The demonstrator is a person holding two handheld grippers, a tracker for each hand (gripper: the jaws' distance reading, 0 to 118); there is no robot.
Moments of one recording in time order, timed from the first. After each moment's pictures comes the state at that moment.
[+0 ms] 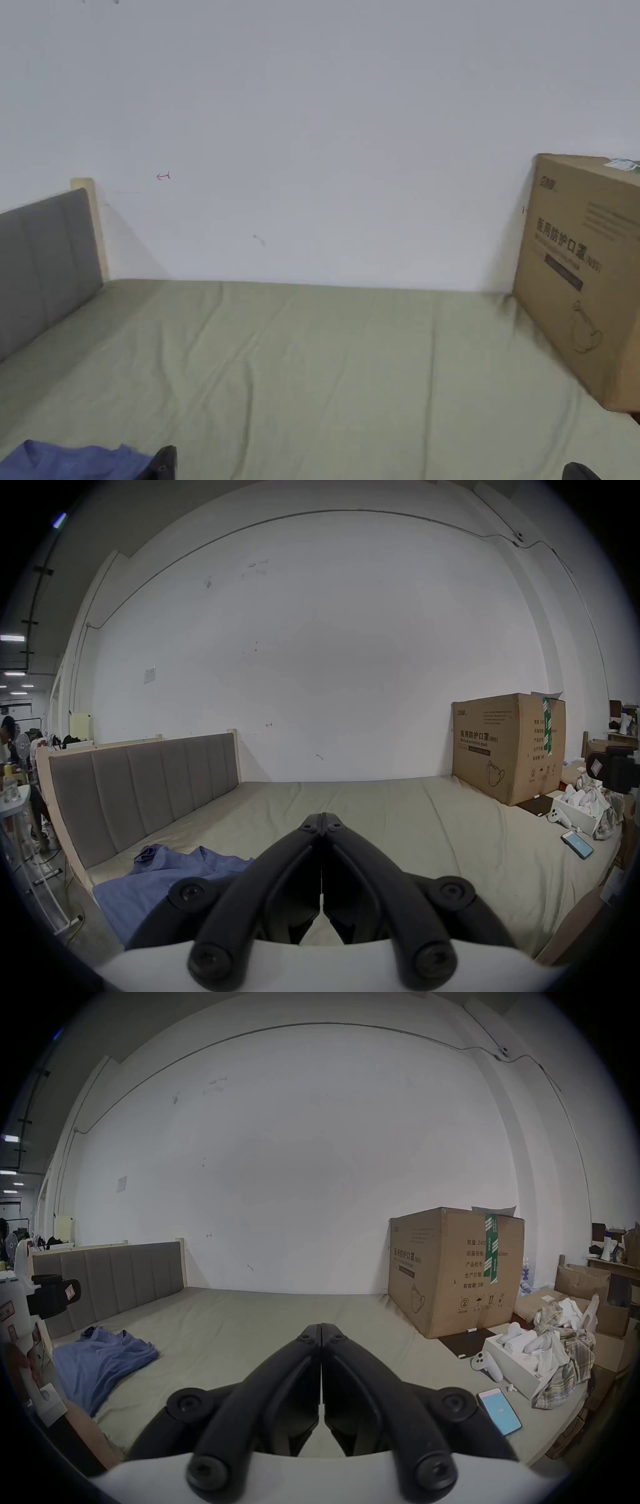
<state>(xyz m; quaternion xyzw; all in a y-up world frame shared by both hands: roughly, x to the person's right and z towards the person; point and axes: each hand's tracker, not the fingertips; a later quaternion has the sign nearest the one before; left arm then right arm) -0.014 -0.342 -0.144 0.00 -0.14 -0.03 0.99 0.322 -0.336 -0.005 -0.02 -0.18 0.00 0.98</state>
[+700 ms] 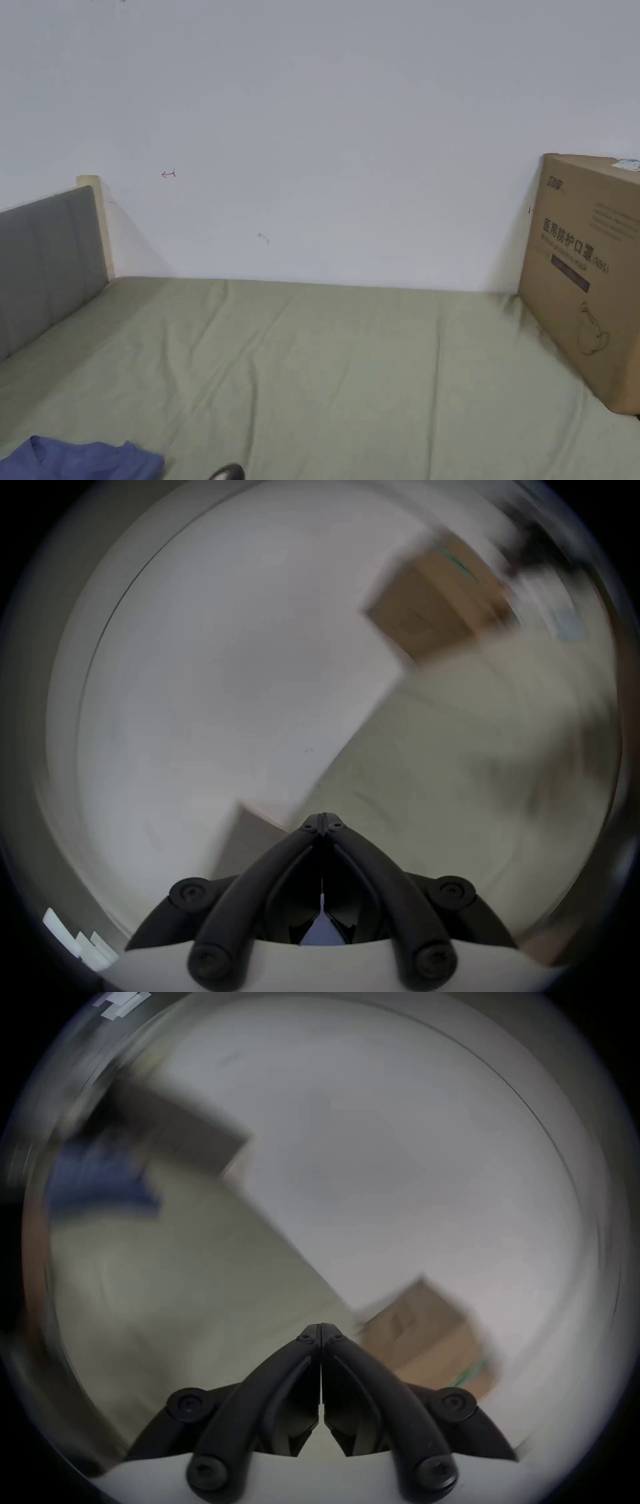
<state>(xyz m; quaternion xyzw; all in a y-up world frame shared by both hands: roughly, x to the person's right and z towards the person) 0.040 -0.369 -0.137 0.06 -0.17 -0.61 0.78 0.263 -0.354 -0.041 -0.18 -0.08 0.53 0.82</state>
